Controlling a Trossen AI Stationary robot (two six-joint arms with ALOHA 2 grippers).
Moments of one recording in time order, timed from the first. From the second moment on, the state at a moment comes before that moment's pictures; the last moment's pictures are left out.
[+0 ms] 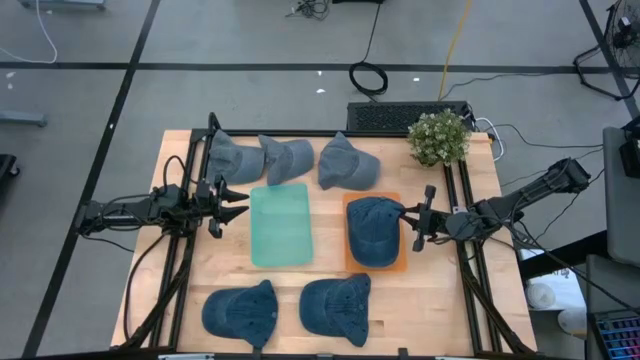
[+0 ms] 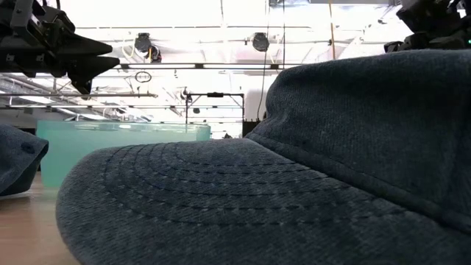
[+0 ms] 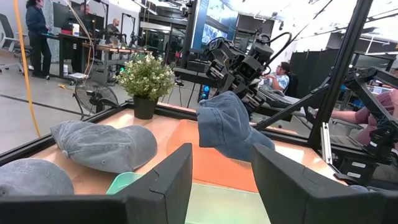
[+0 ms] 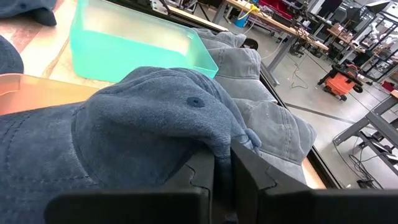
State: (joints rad) left arm 0.04 0.01 0.02 0.08 -0.05 -0.19; right arm 0.43 0.59 0.27 -0.09 0.73 -0.12
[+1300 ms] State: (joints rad) left arm 0.04 0.01 0.02 0.08 -0.05 -0.19; right arm 0.43 0.76 0.27 -0.11 0.73 0.00
